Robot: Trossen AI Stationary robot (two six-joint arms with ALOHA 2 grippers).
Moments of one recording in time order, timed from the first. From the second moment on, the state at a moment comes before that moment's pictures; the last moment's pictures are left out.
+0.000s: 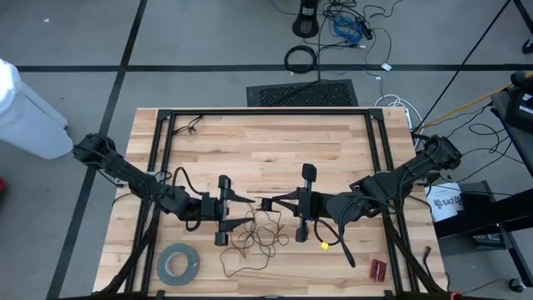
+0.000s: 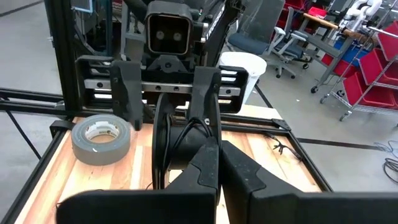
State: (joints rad) left arm -0.50 1.36 0.75 0.87 -0.43 0.22; right arm 0.50 1.50 1.45 -0.25 0.67 0.00
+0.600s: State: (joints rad) left arm -0.47 1.39 0.75 0.93 -0.38 0.22; right arm 0.49 1.51 1.45 -0.21 0.65 -0.01
